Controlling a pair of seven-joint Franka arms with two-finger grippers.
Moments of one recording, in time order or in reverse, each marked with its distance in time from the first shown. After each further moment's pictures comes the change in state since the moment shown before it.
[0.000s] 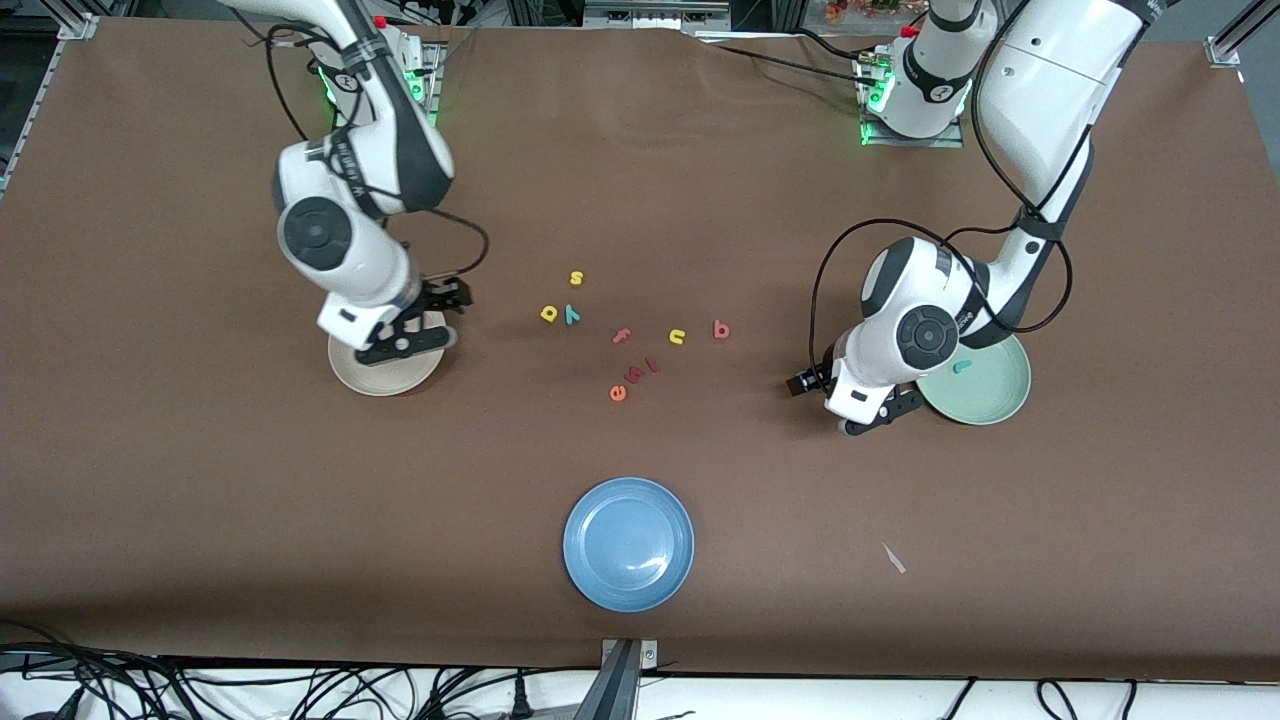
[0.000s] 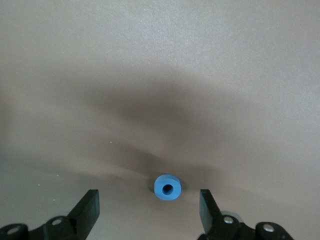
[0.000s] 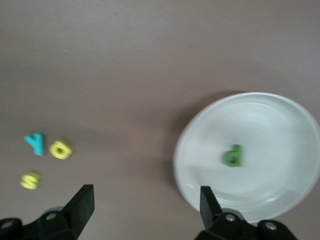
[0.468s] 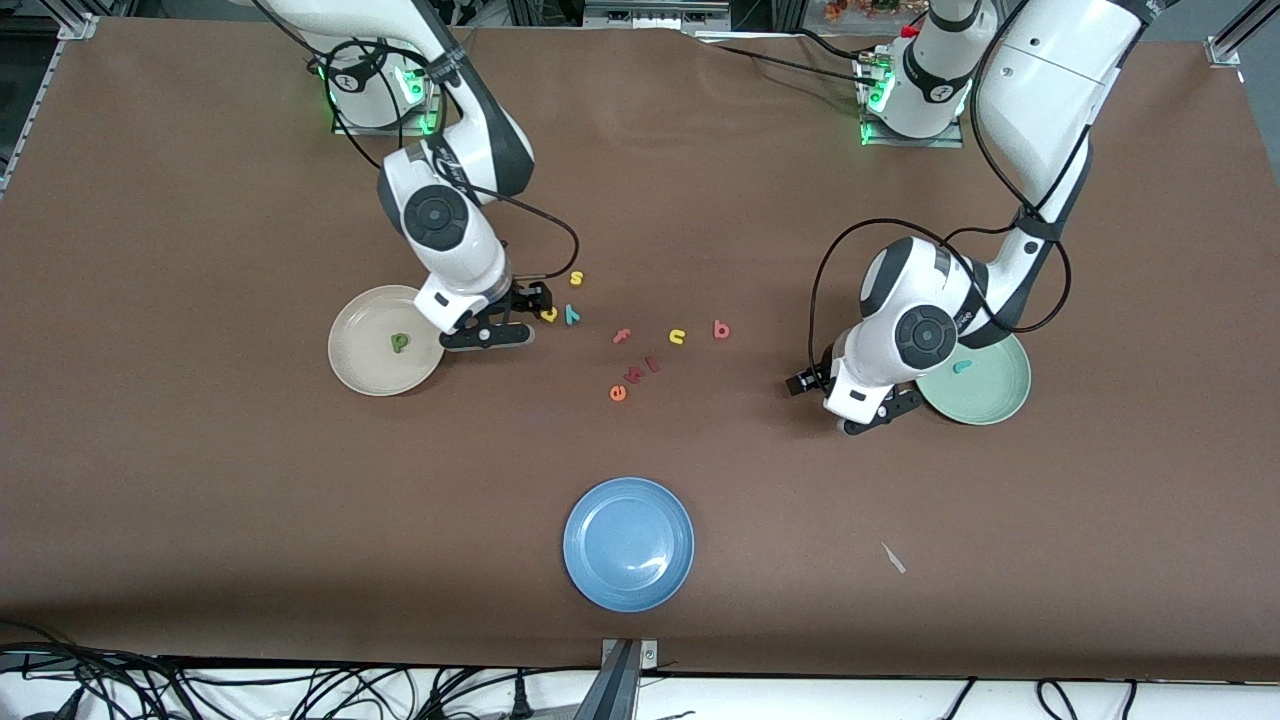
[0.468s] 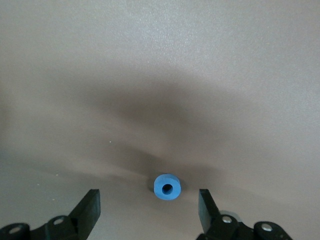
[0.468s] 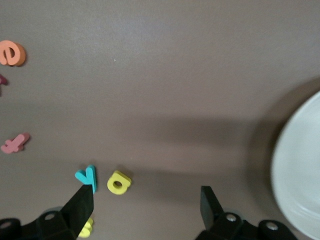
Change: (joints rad) left arm 0.000 0.001 0.001 0.000 0.000 0.000 0.000; right arm 0.059 0.115 0.092 -0.030 0.001 0.229 0.292
